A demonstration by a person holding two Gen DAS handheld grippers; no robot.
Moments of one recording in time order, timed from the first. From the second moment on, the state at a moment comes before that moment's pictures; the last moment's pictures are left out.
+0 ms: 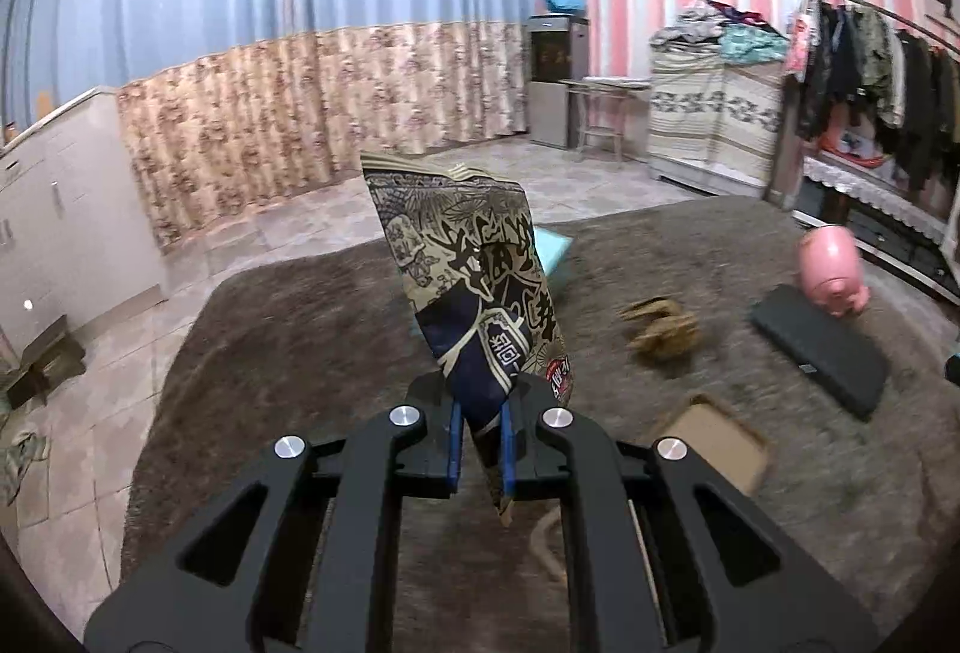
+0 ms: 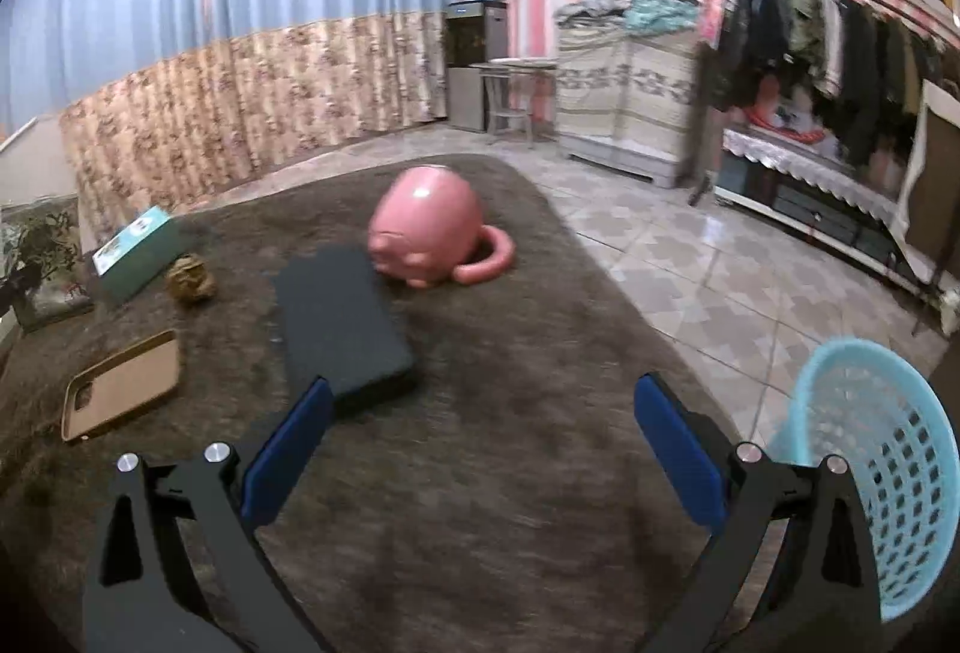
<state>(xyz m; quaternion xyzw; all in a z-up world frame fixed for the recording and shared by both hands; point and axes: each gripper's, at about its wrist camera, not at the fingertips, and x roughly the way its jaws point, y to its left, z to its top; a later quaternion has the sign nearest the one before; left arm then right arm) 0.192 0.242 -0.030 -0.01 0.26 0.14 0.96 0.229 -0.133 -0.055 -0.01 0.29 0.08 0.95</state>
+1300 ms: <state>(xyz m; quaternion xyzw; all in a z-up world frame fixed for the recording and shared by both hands) 0.190 0.308 -0.074 -0.10 0.24 0.17 0.95 0.284 0.040 -0.053 -0.08 0.30 0.25 0.92</state>
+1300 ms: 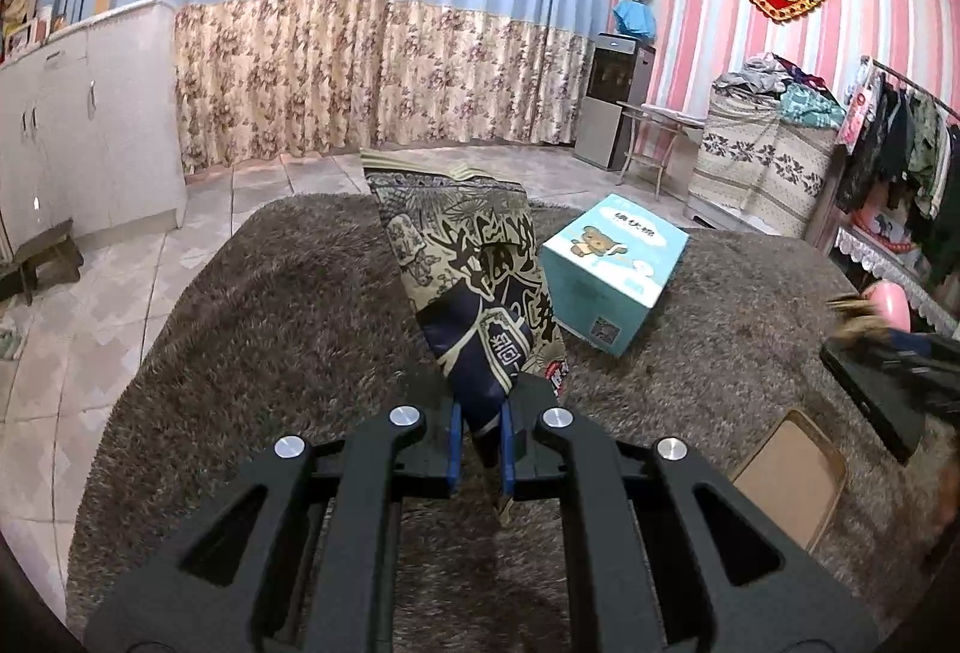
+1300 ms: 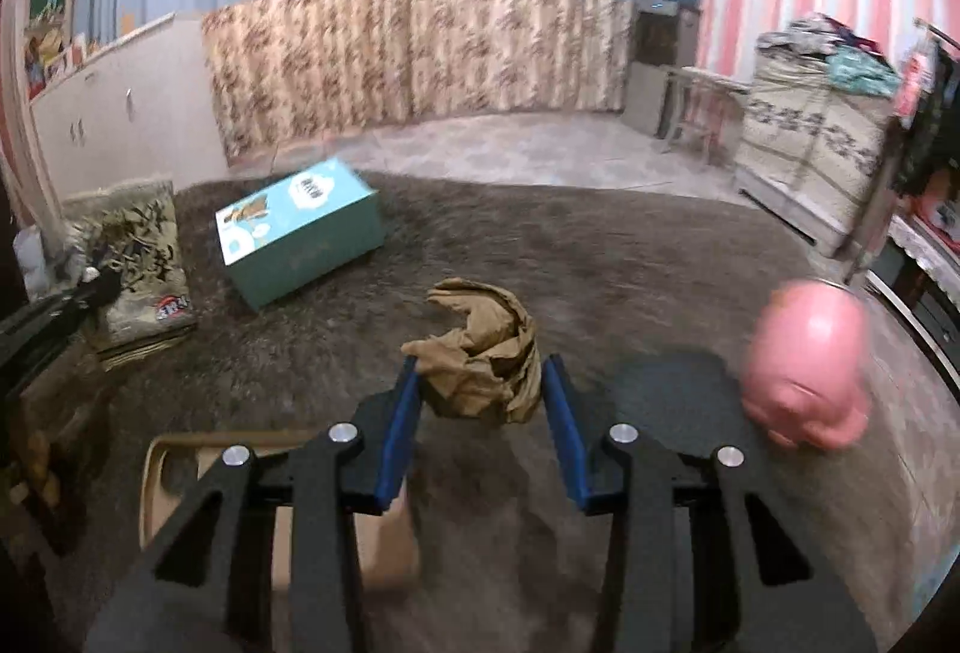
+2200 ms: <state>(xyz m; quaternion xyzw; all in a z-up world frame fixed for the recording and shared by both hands) 0.186 0.009 0.015 -0.02 0.21 -0.08 0.98 0.160 -0.371 -0.013 0.05 0.25 -0.13 0.96</state>
